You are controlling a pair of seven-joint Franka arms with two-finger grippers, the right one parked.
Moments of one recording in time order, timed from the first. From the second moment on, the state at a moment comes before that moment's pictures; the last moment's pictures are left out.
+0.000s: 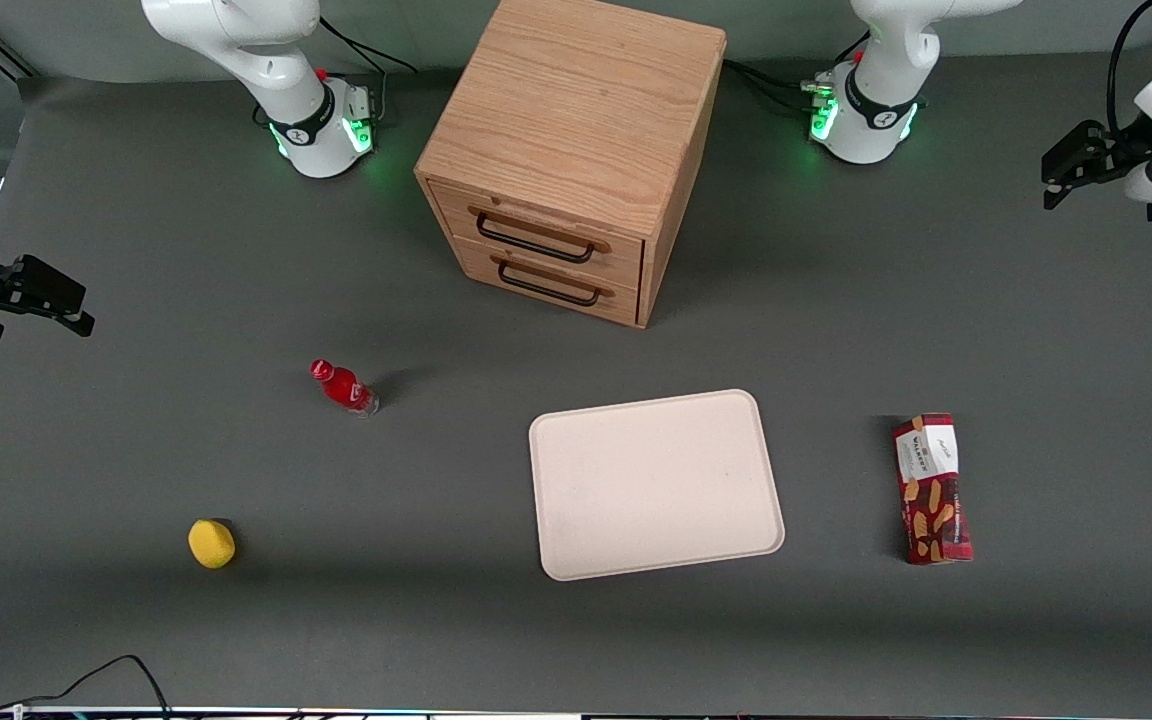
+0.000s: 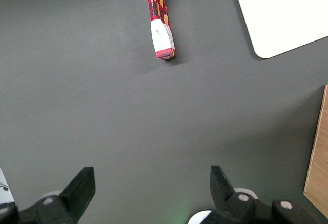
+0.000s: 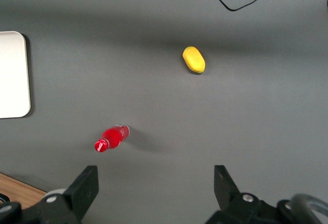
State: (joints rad) arm 0.07 -0.24 -0.10 -1.81 0.06 1.56 0.21
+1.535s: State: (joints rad) arm 0.07 0.42 -0.09 -1.52 0.06 1.95 0.15
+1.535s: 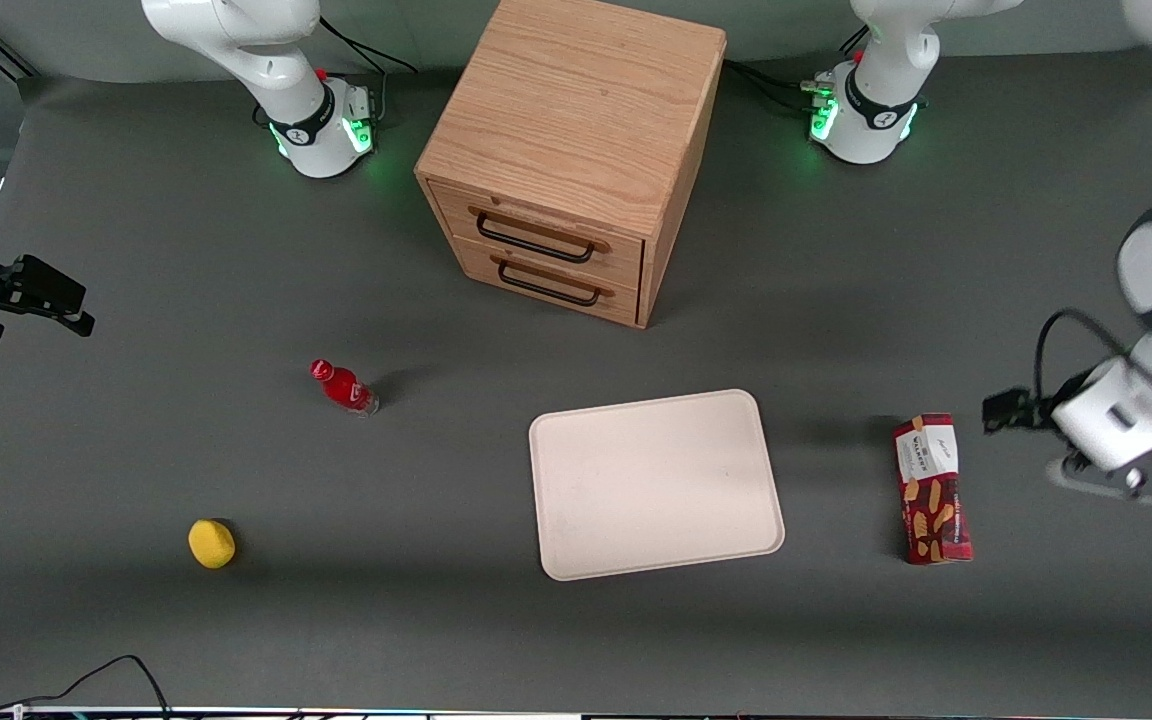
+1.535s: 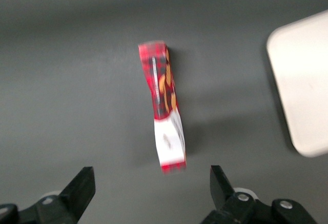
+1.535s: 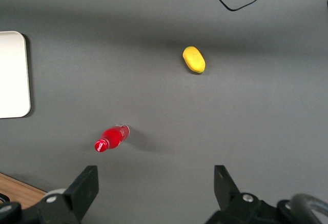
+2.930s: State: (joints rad) arm 0.07 0.73 -0.09 -1.51 0.11 2.25 0.08
